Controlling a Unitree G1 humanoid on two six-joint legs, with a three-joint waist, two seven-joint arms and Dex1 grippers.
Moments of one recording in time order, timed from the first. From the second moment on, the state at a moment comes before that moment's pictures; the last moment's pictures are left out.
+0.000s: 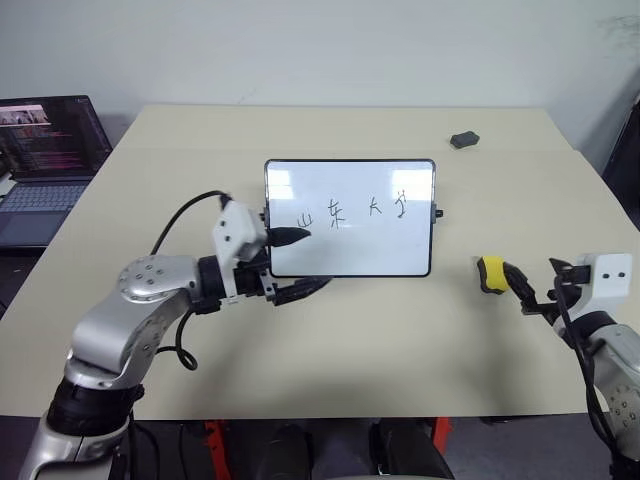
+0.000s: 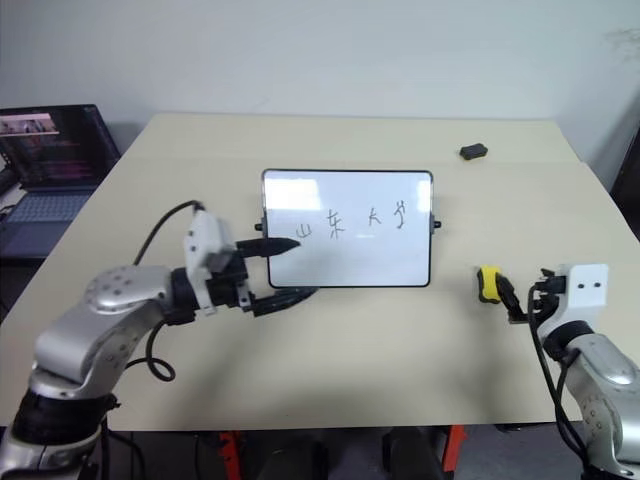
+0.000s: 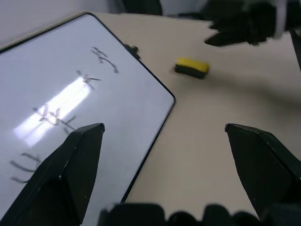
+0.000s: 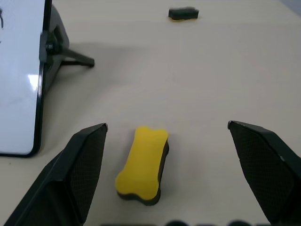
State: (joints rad) left arm -0.37 0.74 -0.07 -0.37 -0.52 0.51 -0.94; right arm 0.09 -0.48 -0.37 -0.48 0.49 0.68 0.20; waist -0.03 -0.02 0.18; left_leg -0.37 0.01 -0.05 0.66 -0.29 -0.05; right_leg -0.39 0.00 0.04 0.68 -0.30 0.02
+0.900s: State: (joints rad) left arm -0.49 0.60 -0.21 -0.26 -0.40 0.40 -1.07; right arm -0.15 -0.33 -0.27 -0.33 0.31 0.69 0.04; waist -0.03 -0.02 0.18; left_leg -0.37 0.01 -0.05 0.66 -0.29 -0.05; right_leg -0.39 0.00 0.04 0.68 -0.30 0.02
